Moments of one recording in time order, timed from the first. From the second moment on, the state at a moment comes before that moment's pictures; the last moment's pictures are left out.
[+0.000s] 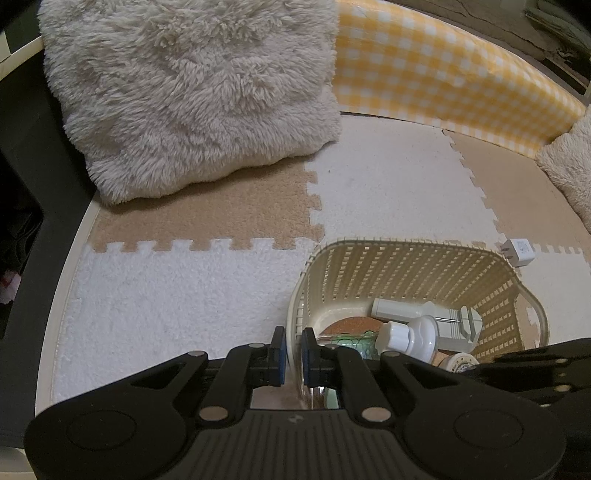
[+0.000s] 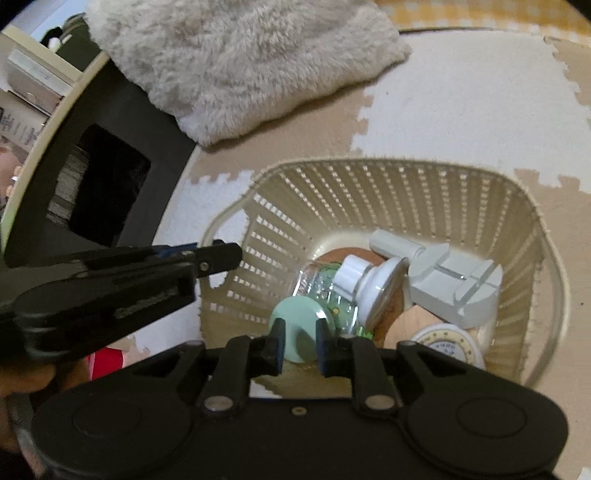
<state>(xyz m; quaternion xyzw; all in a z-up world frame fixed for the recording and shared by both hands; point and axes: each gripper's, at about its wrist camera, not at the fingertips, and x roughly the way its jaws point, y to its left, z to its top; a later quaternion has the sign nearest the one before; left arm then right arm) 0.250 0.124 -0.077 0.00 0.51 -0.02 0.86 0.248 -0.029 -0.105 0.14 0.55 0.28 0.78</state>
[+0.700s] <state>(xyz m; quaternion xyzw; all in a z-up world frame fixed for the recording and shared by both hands) 0.250 0.124 -0.077 0.00 0.51 -0.02 0.86 0.212 -0.081 -0.043 0.09 0.42 0.25 0.87</state>
